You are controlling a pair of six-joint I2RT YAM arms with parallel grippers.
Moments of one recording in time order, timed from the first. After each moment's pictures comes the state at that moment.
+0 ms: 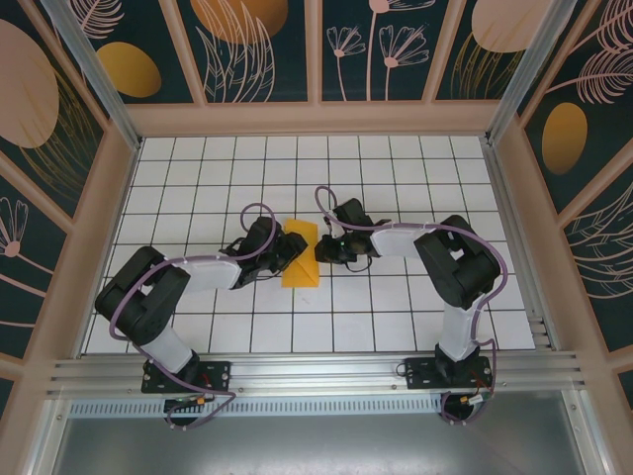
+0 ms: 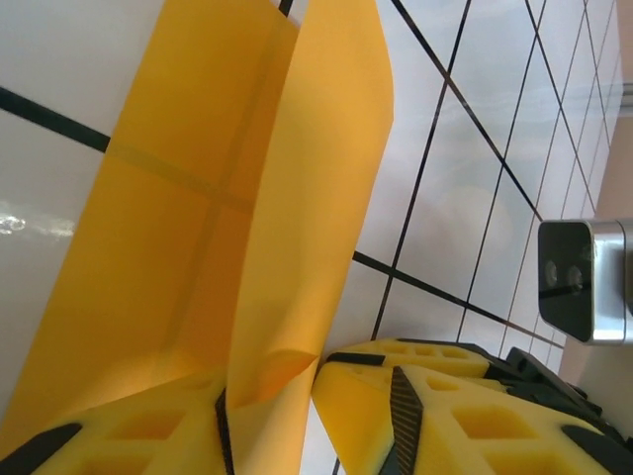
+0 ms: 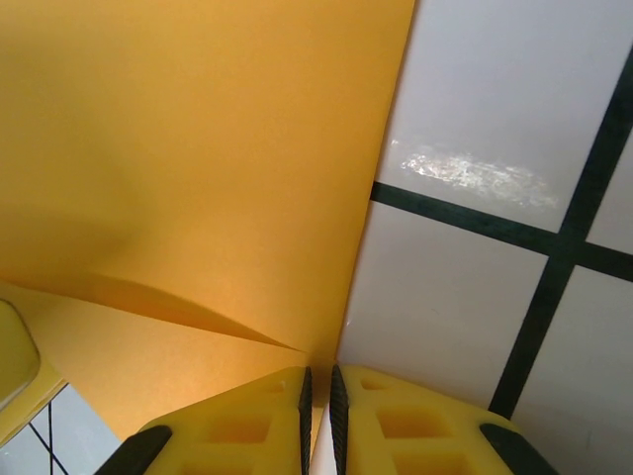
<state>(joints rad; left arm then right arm) -0.64 1.63 0.66 0.27 0.15 -1.26 0.64 1.88 1.00 -0.12 -0.43 0.56</state>
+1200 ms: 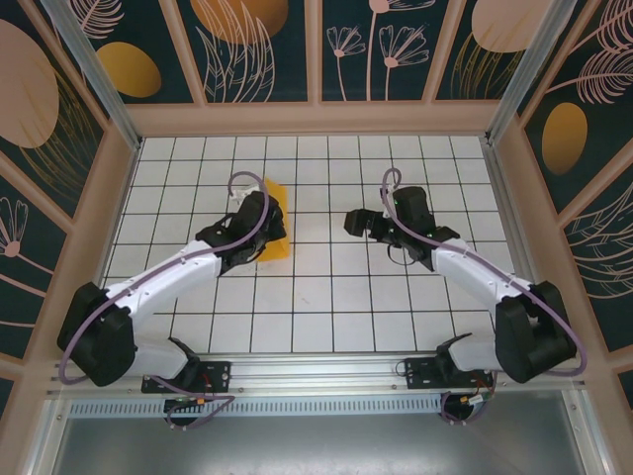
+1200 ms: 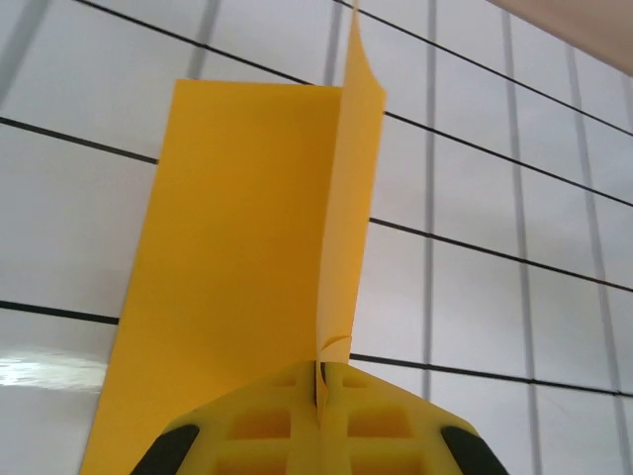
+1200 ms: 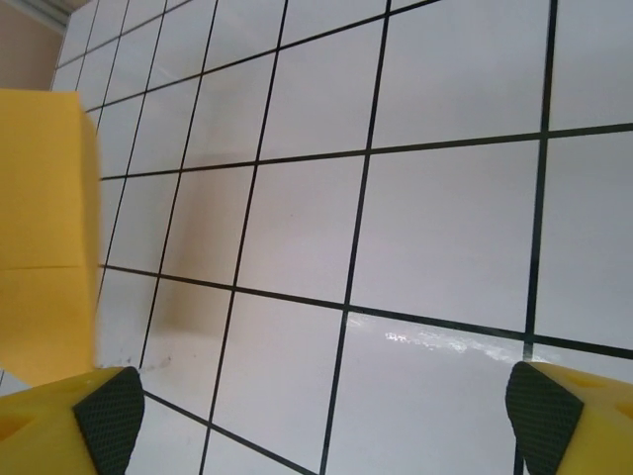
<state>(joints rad) -0.67 1.36 0.97 -0.38 -0.32 -0.83 0.43 1.31 0.77 -0.13 -0.28 0.54</state>
